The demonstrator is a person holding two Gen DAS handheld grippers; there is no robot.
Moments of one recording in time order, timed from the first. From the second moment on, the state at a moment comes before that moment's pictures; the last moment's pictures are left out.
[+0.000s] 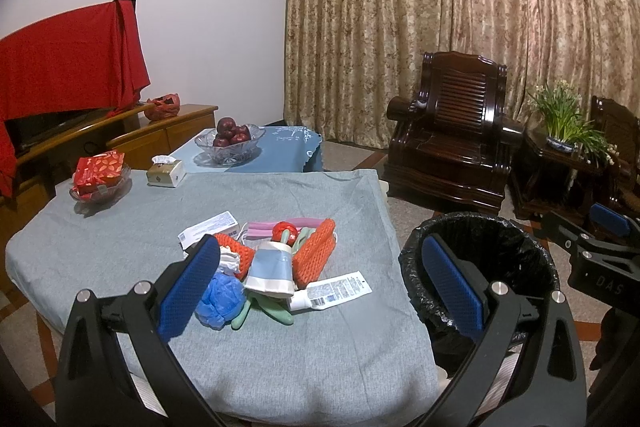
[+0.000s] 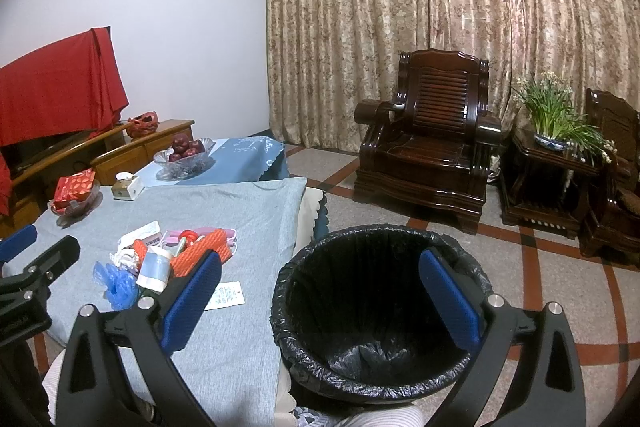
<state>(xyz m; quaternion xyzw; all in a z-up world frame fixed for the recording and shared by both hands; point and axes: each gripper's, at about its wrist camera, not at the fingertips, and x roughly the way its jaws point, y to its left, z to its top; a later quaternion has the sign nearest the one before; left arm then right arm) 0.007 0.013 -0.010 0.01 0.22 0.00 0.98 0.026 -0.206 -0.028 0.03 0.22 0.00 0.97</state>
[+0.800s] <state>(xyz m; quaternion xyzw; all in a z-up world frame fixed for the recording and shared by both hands) 0.044 0.150 -0.067 0.00 0.26 0.15 0.95 0.108 -0.081 -0.097 0.03 0.28 0.14 0.95</state>
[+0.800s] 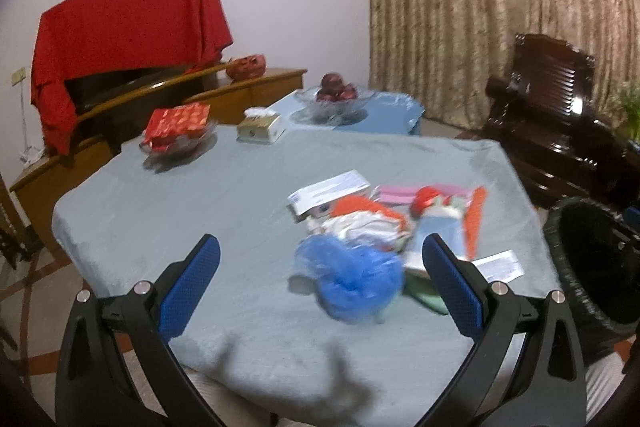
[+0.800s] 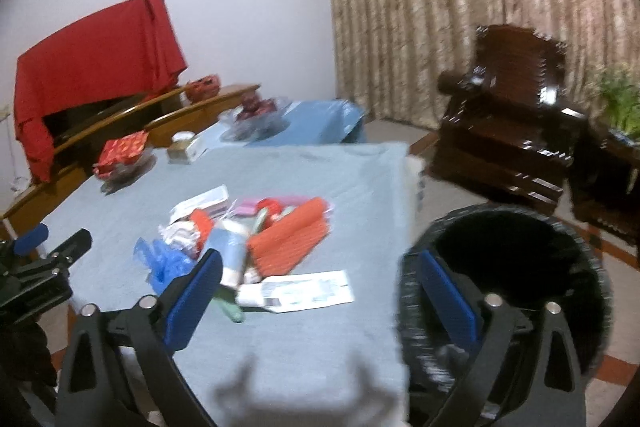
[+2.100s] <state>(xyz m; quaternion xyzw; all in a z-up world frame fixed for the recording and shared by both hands) 0.090 0.163 -0.136 0.00 0.32 0.12 0.94 0.143 -0.011 -0.172 0.01 0.37 0.26 0.89</state>
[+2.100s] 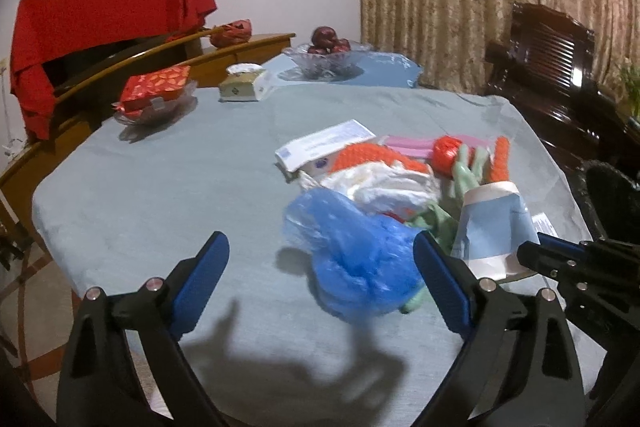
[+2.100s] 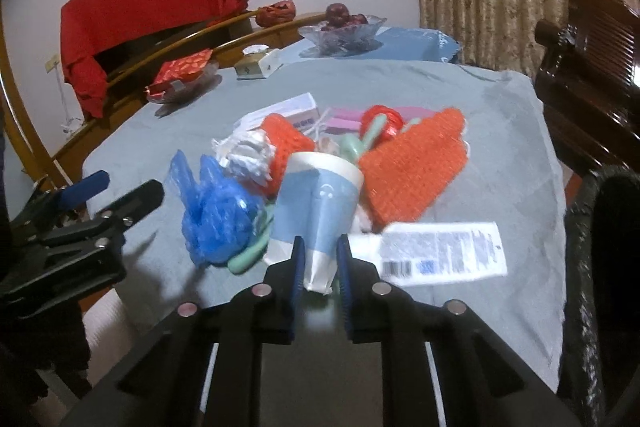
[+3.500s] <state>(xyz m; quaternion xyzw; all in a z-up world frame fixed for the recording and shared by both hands) 0.100 0.038 -0.091 -0.02 0.31 -0.08 0.95 0.118 -0.133 -0.104 0.02 0.31 0.17 0.94</state>
